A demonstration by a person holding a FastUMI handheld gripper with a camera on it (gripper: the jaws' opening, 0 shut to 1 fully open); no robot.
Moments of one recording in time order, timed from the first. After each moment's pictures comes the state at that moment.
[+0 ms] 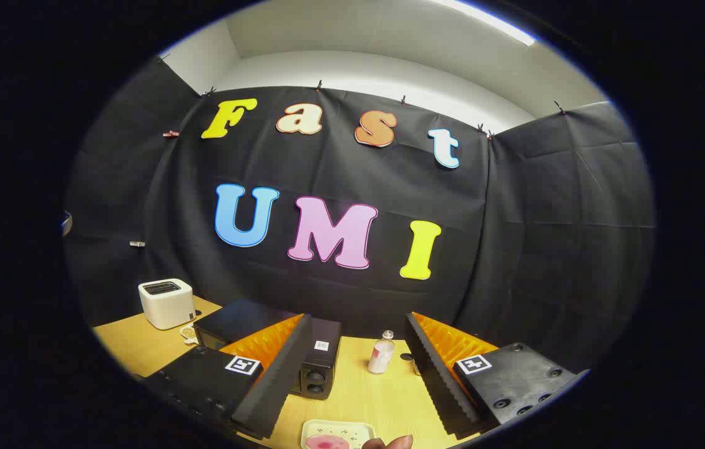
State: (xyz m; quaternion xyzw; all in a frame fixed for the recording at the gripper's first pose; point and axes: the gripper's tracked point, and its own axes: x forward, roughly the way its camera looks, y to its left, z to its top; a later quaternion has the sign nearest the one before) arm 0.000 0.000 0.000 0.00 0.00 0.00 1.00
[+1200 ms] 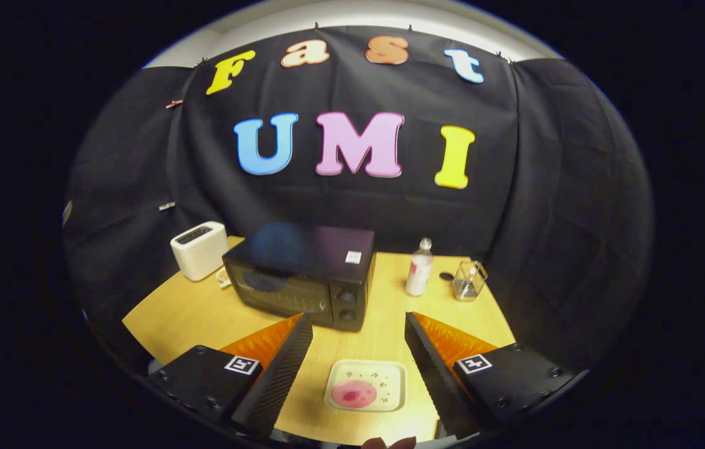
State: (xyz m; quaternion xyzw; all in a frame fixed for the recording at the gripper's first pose) arm -0.029 0.023 -0.142 0.06 0.24 0.10 0.96
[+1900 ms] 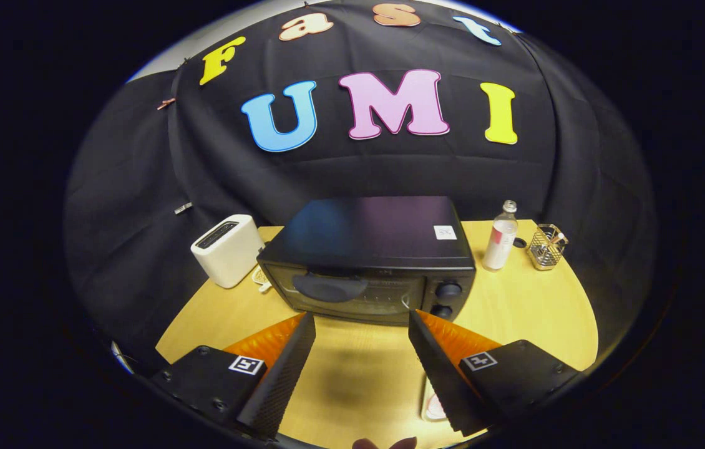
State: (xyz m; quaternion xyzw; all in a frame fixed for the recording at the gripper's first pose) arm 0.050 0.182 -0.158 0.12 0.28 0.13 0.94
